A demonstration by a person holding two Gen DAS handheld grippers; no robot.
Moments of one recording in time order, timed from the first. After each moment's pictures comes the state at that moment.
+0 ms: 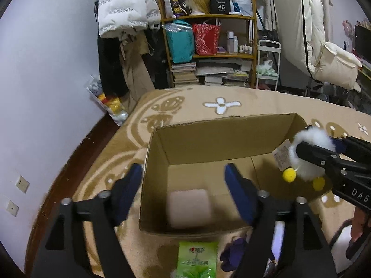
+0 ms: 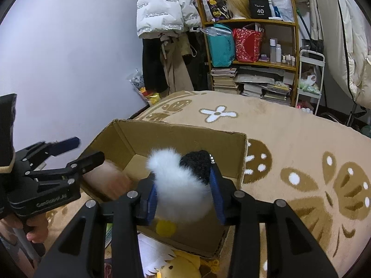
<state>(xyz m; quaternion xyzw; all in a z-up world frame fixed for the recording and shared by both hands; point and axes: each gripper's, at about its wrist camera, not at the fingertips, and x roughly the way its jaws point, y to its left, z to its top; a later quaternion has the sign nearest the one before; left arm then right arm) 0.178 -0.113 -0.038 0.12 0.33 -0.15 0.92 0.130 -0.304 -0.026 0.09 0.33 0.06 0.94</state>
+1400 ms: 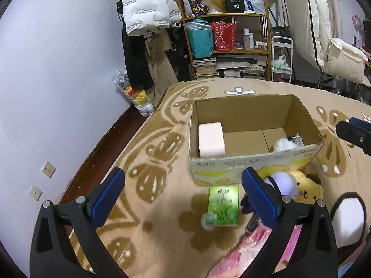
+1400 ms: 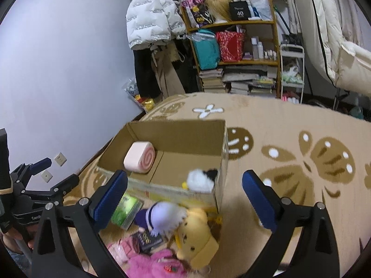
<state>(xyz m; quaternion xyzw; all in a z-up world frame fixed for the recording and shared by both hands) 0.087 -0.049 -0.006 0.14 0.34 -0.09 0.92 0.054 -0.306 0.016 0.13 0.33 0.02 0.94</state>
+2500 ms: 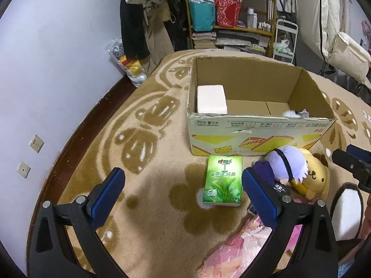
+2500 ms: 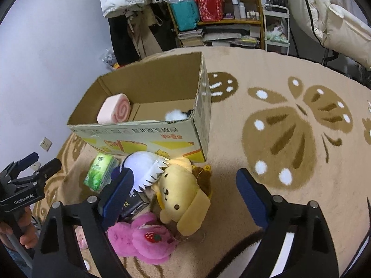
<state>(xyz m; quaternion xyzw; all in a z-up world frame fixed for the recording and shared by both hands) 0.107 -0.041 -0.059 0.11 0.42 -0.10 0.89 0.040 -0.306 -0.047 0.15 0.43 -0.03 0.89</state>
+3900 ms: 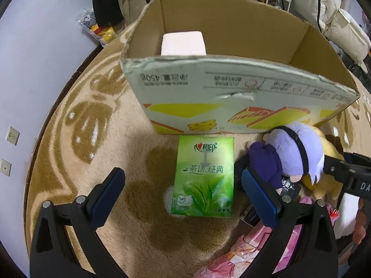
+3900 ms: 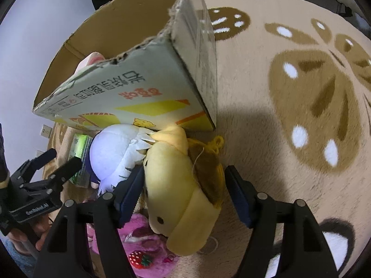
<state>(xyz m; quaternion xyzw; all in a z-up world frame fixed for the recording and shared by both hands) 0.146 -0.077 -0.132 0.12 0.53 -0.15 0.83 0.091 -0.305 -0.128 0.21 0.56 0.00 0.80</state>
